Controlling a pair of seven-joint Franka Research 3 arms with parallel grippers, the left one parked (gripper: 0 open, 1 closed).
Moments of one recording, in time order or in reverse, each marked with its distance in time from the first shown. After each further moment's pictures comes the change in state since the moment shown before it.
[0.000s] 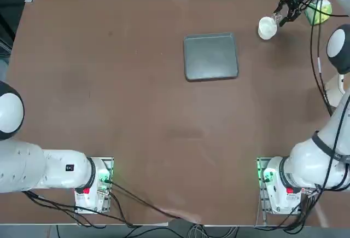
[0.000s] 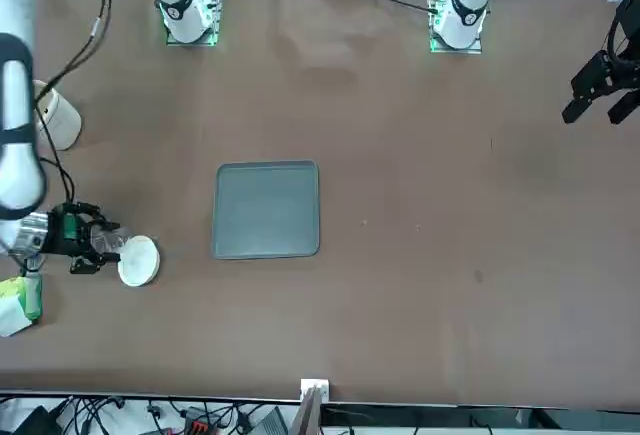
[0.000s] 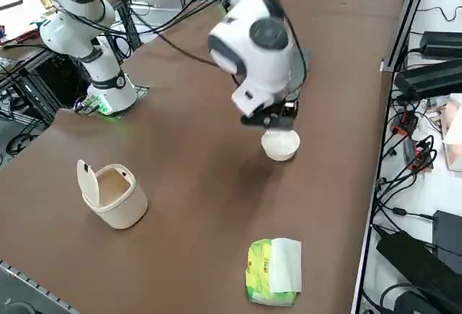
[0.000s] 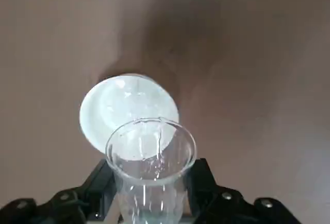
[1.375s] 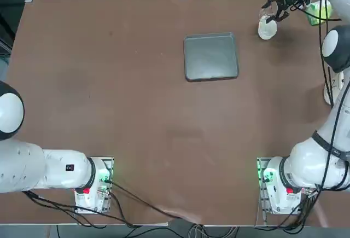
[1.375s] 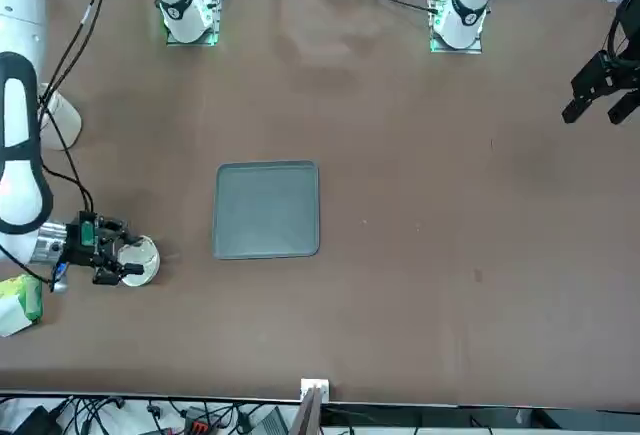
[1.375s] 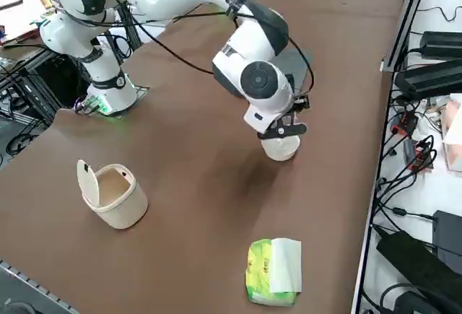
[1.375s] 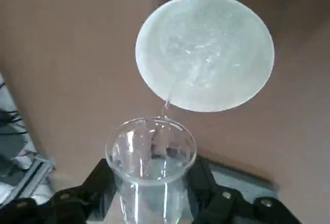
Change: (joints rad) arm -0.064 0.108 -0.006 0.026 0.530 0.000 -0.434
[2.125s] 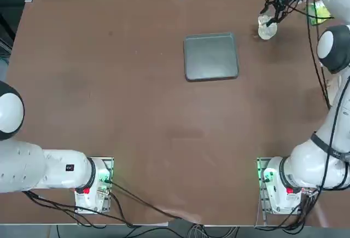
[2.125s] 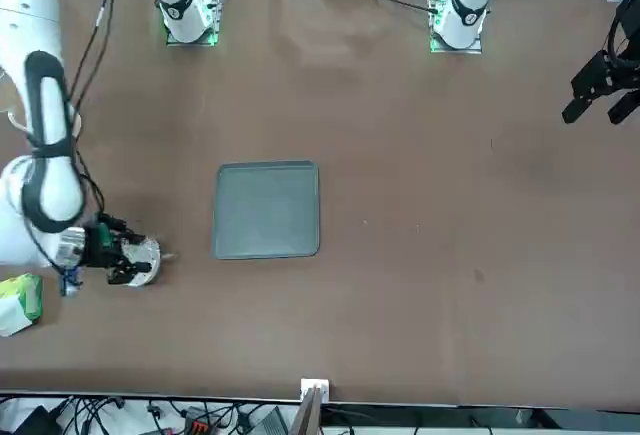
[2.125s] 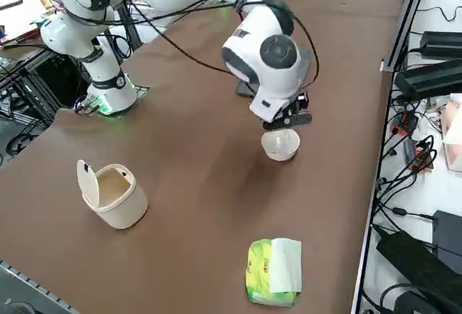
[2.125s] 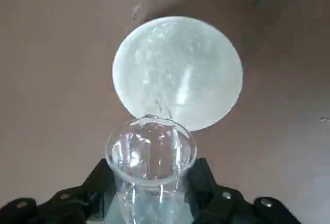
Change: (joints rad) arm 0.056 -0.014 0.000 0.005 -0.247 0.018 0.052
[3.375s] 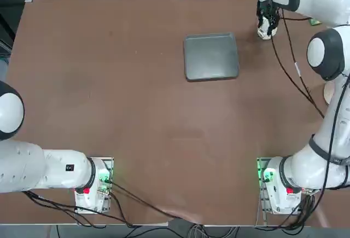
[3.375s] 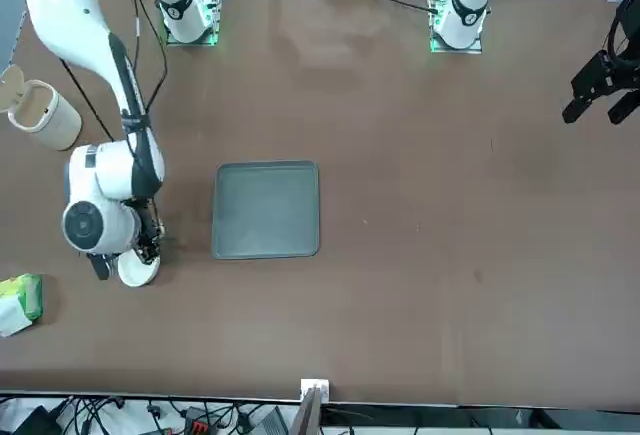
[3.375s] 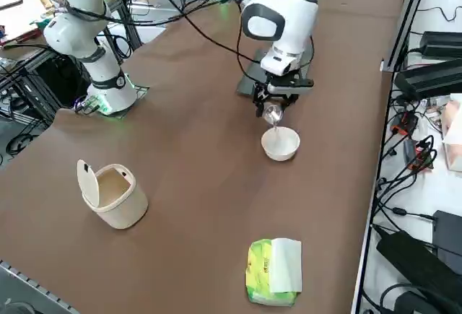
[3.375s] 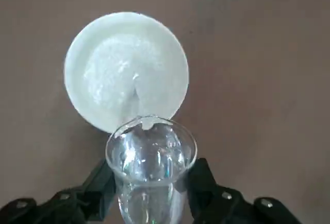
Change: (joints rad) arm 0.229 -0.092 0.001 -0.129 -0.582 0.061 0.342
